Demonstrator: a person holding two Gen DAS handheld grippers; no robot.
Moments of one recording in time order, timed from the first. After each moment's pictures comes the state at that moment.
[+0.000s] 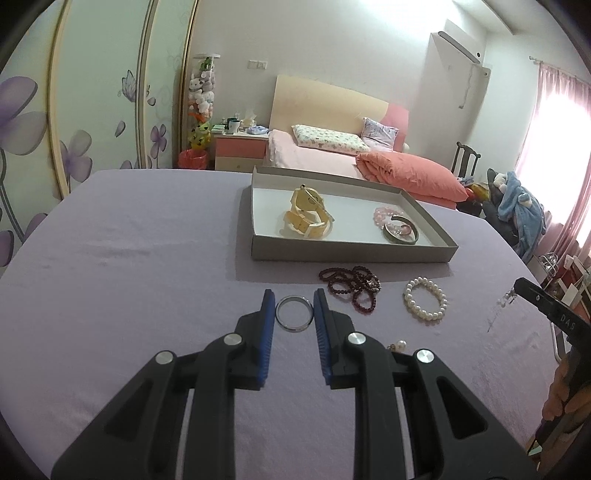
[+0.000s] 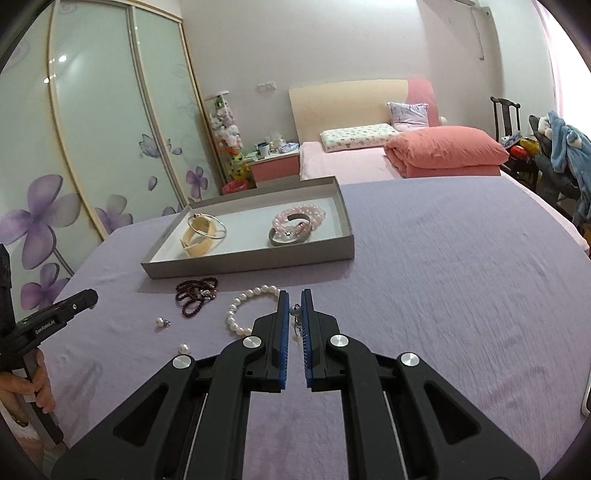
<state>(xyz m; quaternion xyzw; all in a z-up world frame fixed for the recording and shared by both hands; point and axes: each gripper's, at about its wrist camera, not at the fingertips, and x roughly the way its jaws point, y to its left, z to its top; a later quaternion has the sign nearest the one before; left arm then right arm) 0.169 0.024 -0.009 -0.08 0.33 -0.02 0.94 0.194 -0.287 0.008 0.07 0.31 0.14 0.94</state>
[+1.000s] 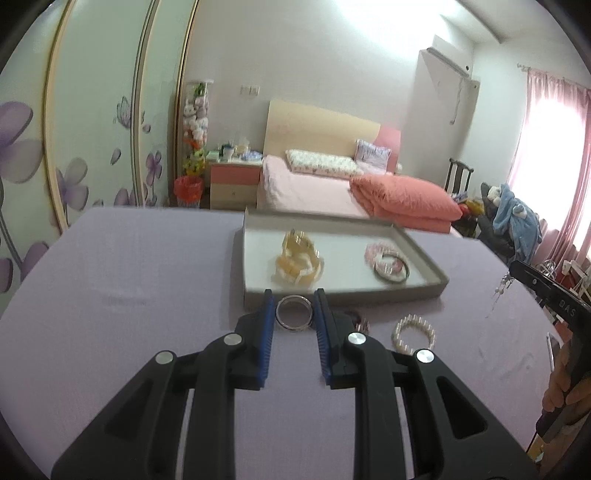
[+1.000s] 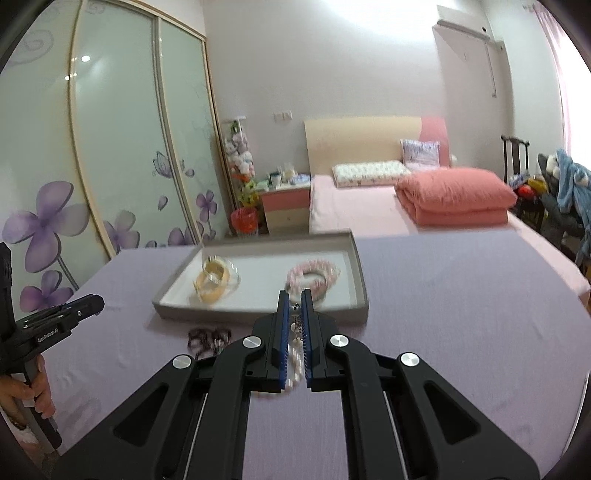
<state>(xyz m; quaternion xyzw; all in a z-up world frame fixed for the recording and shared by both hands) 0.186 0.019 0.030 -0.07 0.27 -0.03 0.96 0.214 -0.270 0.052 0.04 0.24 0.15 0.96</state>
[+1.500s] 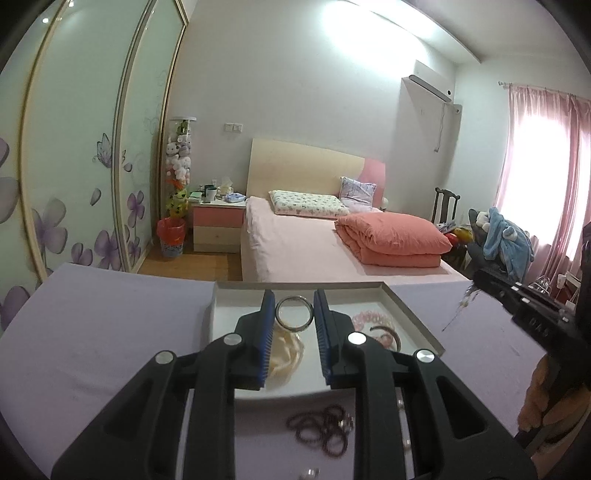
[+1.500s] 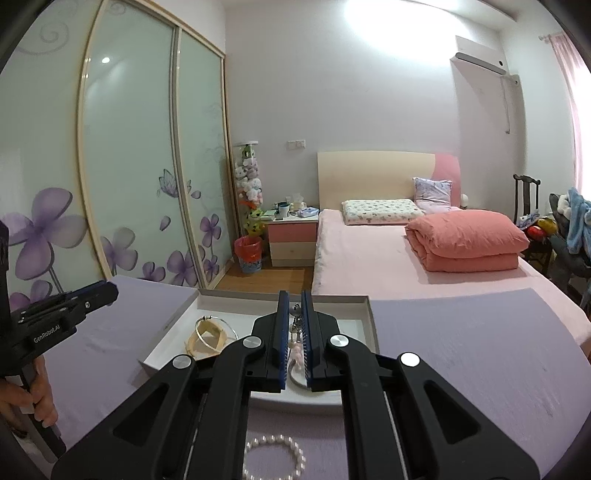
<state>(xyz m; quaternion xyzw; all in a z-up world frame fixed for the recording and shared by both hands) 0.264 -0.004 0.061 -0.06 0.20 -0.05 0.98 0.284 -0.244 0.067 0.02 0.19 0.17 0.97</state>
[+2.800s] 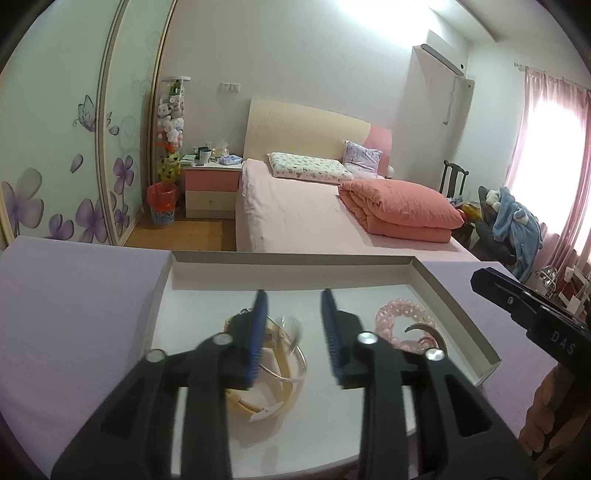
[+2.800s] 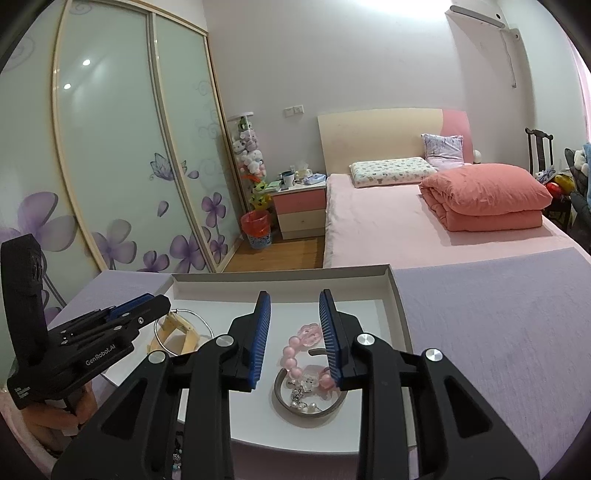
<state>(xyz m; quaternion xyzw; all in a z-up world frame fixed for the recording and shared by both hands) 0.379 -0.022 -0.016 -0.07 0.27 -0.06 0.96 0.366 -0.237 0.013 0.06 0.25 0.19 0.95</state>
